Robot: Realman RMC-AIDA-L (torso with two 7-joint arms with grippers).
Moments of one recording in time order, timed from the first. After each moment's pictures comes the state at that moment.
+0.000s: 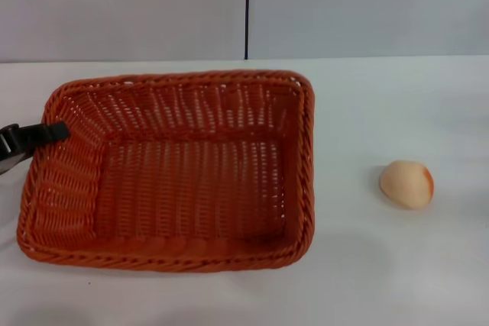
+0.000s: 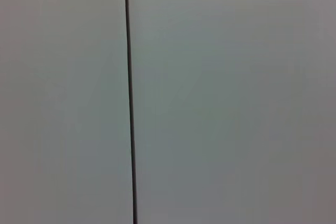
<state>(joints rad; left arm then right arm) -0.09 -2.06 0.88 1.06 1.78 1.37 -2.37 0.42 2.07 0.18 -0.02 -1.26 -1.31 0.18</state>
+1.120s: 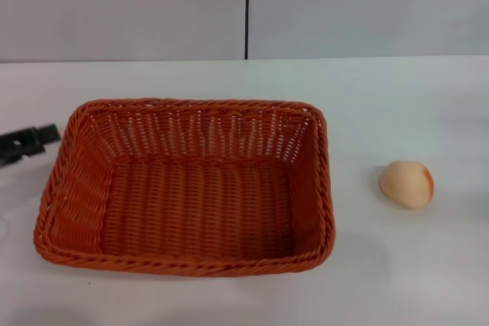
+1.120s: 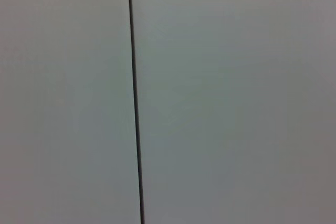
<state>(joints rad) -0.10 -2.01 0.82 1.05 1.79 1.51 -2.33 0.42 2.07 0.16 -0.02 -1.26 -1.32 0.23</state>
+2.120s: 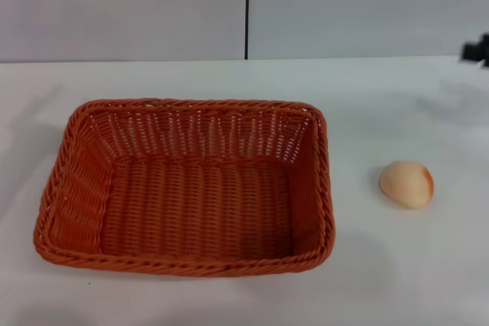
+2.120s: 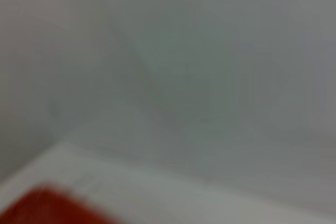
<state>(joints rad) -0.28 -2.06 0.30 0.34 1.36 1.85 -0.87 0.56 1.85 -0.51 -0.63 -2.05 -1.58 1.73</state>
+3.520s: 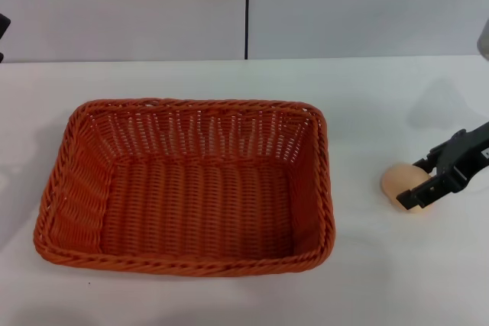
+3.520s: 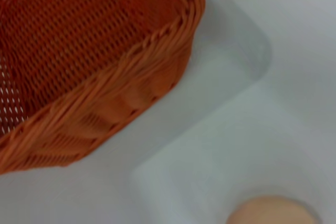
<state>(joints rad) -0.27 -2.06 0.40 0.30 1.36 1.91 -0.80 0.79 1.99 -0.85 -0.73 -2.64 -1.61 1.92</state>
